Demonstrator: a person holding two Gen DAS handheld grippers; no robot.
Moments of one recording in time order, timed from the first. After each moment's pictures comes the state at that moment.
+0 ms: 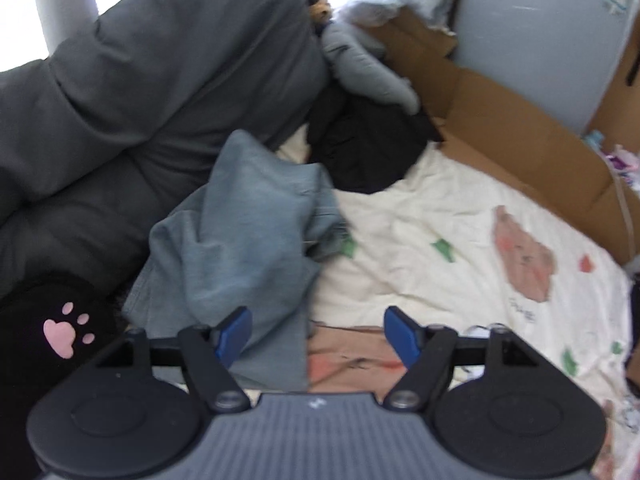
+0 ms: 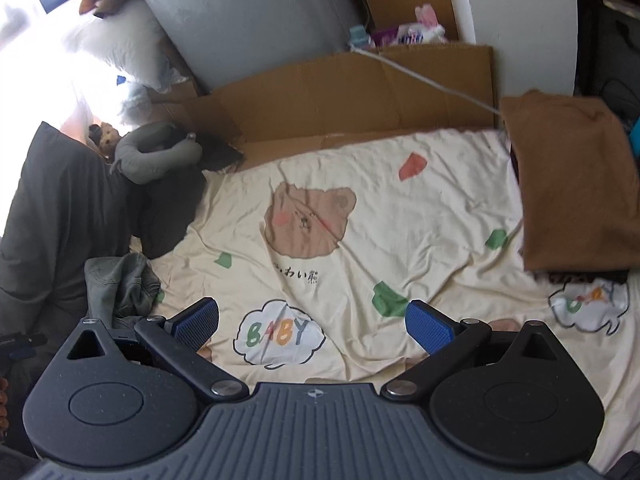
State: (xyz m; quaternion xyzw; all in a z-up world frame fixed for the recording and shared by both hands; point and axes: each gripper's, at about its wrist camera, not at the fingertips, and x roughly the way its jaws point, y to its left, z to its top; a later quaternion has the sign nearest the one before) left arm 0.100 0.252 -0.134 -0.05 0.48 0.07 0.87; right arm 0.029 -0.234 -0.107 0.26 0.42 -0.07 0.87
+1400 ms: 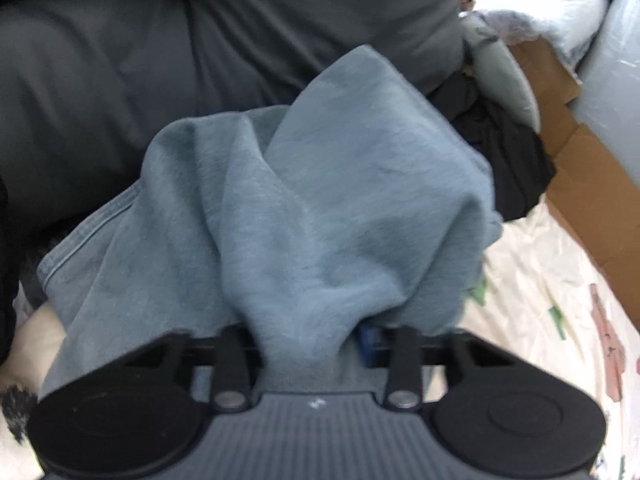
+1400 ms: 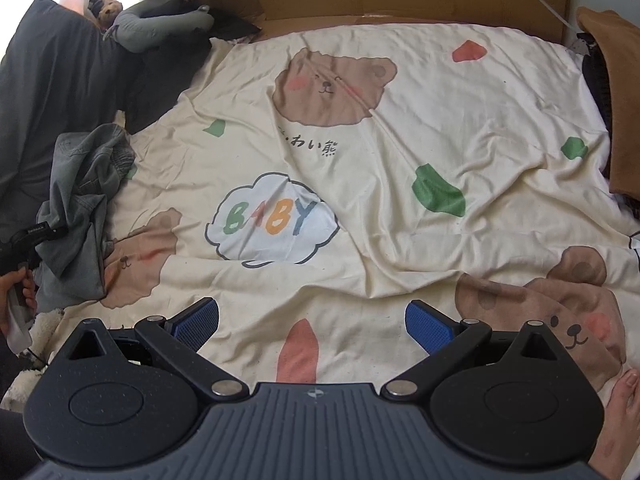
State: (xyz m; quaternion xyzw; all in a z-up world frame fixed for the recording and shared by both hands) left arm 0.150 0.367 -0.331 -0.19 0.42 0.10 0.88; right arm 0.053 -0.164 -0.251 0.19 0.52 -0.01 0.83
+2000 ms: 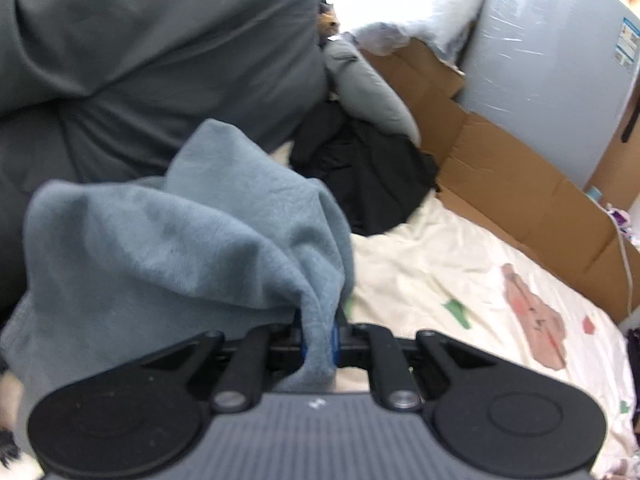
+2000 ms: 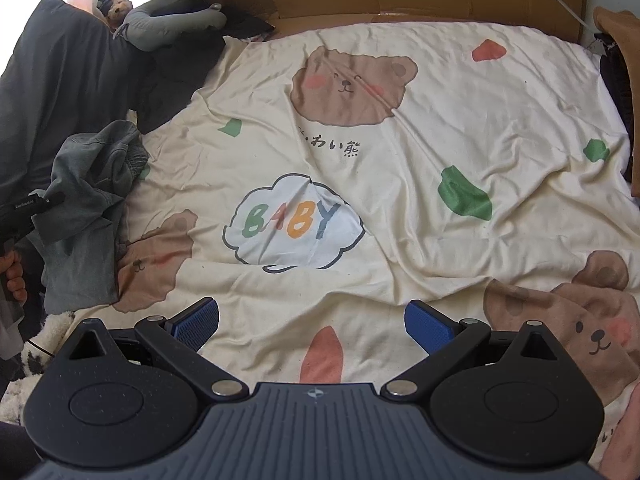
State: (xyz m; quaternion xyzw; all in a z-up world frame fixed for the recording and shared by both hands) left arm 0.135 0.286 -0.264 -0.13 0.37 -0.01 0.92; right arm 0.063 -0.154 -0.255 0.21 0.51 0.01 0.83
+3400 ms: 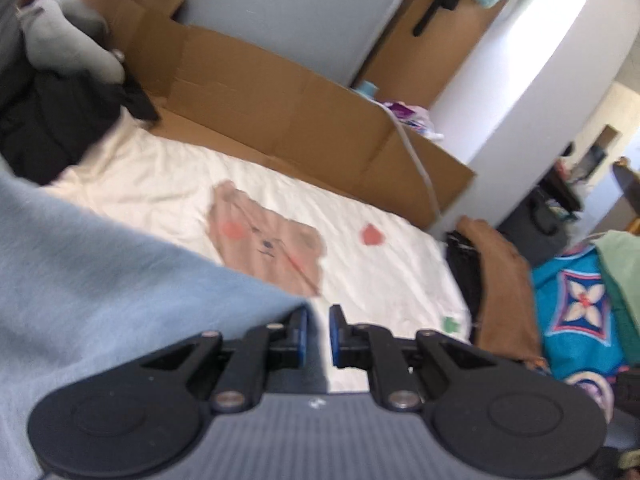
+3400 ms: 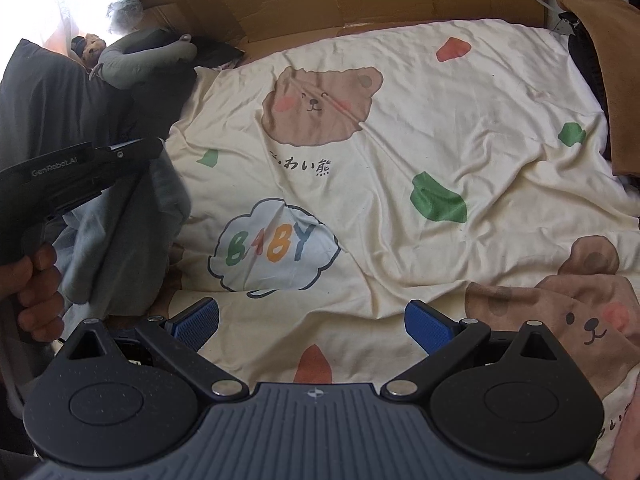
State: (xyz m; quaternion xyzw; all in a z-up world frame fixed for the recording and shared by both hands) left arm 0.124 0.043 -0.253 -0.13 0.40 -0.33 0.84; right arm 0.060 -0.181 -0.255 0.25 0.49 -0.03 0.84
